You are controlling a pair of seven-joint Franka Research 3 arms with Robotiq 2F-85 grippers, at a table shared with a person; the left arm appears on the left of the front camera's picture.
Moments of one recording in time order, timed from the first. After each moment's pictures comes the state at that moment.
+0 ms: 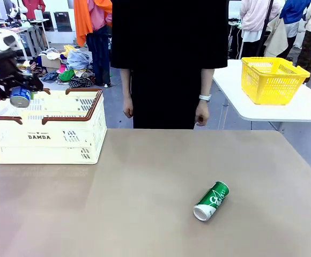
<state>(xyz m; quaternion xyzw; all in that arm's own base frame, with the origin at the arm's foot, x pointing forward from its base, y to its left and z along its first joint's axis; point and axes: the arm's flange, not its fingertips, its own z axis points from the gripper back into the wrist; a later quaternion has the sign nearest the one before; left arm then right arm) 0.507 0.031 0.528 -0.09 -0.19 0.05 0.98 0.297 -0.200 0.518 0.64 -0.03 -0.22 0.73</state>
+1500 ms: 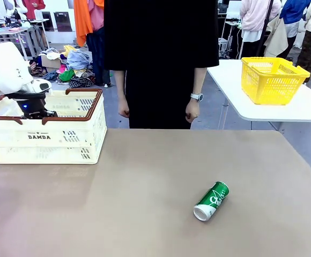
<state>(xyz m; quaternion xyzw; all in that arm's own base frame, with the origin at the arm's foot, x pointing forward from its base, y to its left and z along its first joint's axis) 0.600 0.039 0.375 -0.06 -0.04 0.01 1.00 0.297 -0.200 0.518 0.64 -0.03 -0.22 0.73</state>
